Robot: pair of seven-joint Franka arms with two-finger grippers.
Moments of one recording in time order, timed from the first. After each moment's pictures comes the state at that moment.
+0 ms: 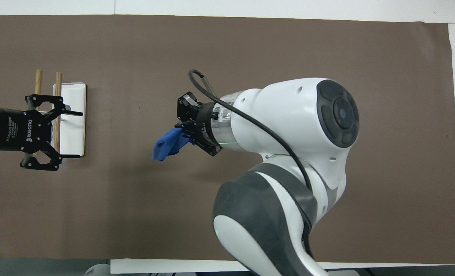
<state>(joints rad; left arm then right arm) -0.06 -0.27 -0.02 -2.15 -0.59 1.85 -1.34 0.14 0.12 0.56 -1.71 0.52 2.33 1.41</state>
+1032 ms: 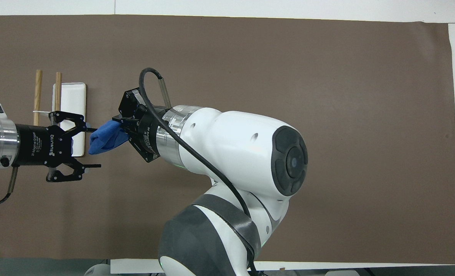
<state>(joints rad) -0.08 -0.33 -0.07 -2.23 -0.62 1.89 -1.42 0.22 0.20 0.62 -1.66 0.52 2.60 1.63</state>
